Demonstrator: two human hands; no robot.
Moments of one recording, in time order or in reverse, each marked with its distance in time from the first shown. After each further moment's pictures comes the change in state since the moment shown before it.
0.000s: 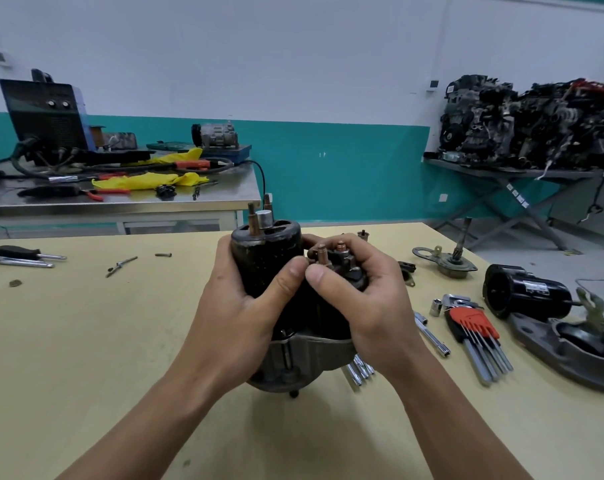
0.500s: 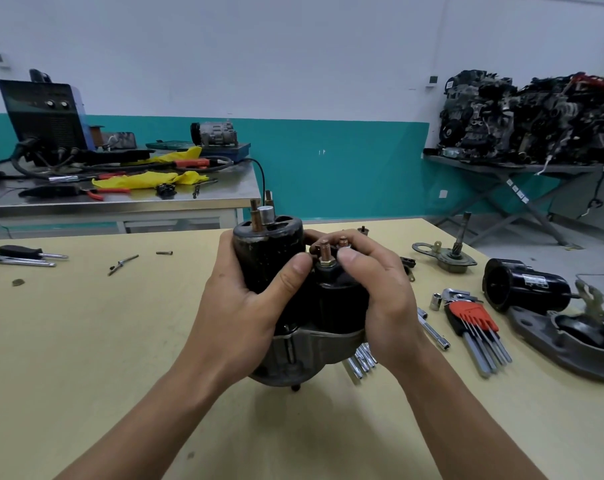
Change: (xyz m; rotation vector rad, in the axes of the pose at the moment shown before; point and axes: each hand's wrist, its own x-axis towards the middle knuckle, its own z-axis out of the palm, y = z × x) left_hand -0.001 0.000 0.002 -0.012 0.012 0.012; right_hand 0.000 -0.001 -0.003 0.128 0.005 0.043
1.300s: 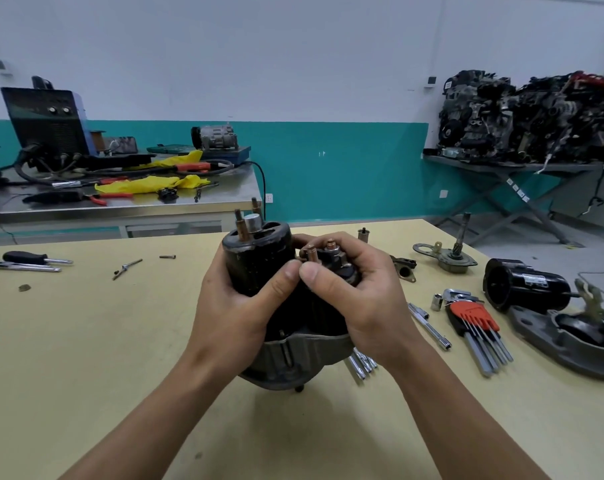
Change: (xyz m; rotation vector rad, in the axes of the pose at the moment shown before) left_hand 0.000 -0.003 -0.004 -0.112 0.011 -0.011; right_hand 0.002 0.001 0.007 -0.128 -0.034 -0.068
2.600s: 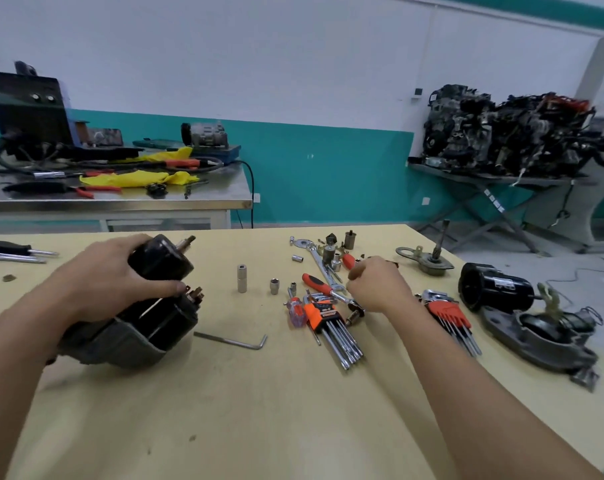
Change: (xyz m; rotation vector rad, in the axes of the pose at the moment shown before) left_hand 0.060 -0.002 -0.154 1.066 -0.221 -0.324; right_hand 0.039 0.067 -0.087 -1.207 0.070 0.704
